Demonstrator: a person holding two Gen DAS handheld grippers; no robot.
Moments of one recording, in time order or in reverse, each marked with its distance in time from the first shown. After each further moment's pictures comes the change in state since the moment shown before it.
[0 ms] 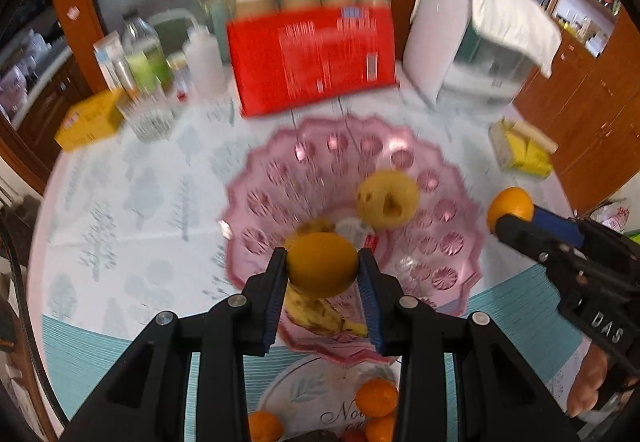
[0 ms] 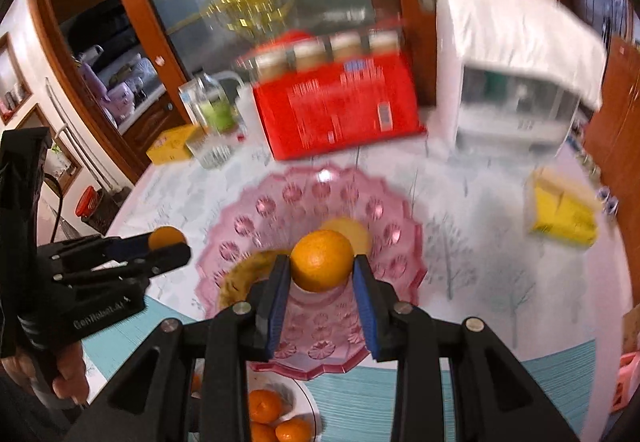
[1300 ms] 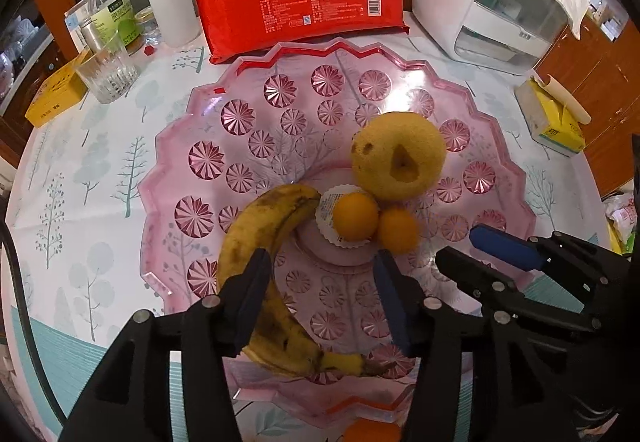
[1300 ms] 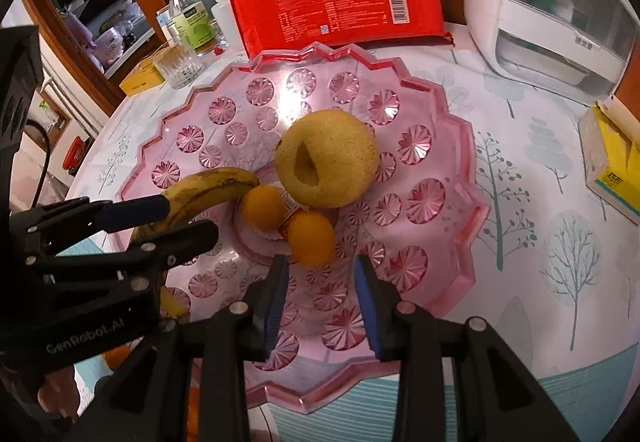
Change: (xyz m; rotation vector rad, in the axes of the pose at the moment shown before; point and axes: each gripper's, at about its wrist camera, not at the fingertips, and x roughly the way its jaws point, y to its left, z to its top) left arm 0.078 -0.019 -0.010 -0.004 0.084 0.016; right arm 0.097 -0.019 -0.033 -0.053 0.163 -0.005
